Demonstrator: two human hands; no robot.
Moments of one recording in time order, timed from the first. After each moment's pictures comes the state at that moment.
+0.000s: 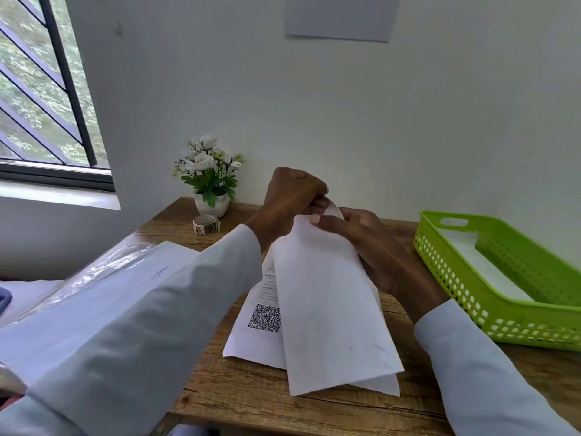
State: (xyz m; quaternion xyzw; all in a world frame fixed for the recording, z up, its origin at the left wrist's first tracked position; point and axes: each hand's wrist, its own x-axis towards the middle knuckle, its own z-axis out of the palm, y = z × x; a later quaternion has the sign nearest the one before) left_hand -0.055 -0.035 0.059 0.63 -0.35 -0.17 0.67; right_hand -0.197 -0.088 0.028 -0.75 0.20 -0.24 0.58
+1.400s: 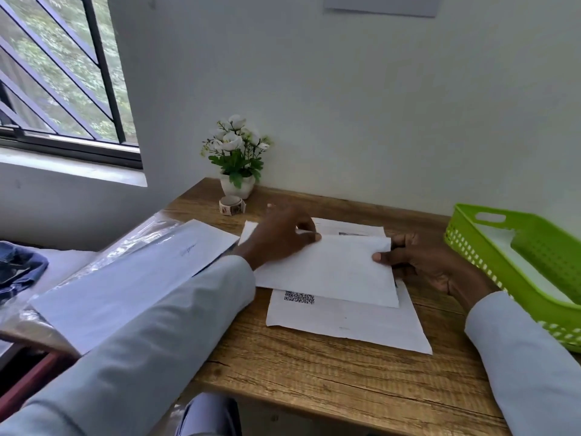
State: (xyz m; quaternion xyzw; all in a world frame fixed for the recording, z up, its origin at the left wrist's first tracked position) left_hand 0.004 0.004 -0.034 0.77 -0.56 0.03 0.30; right_hand -0.215 -0.168 -0.023 -0.74 0.31 -0.12 0.59
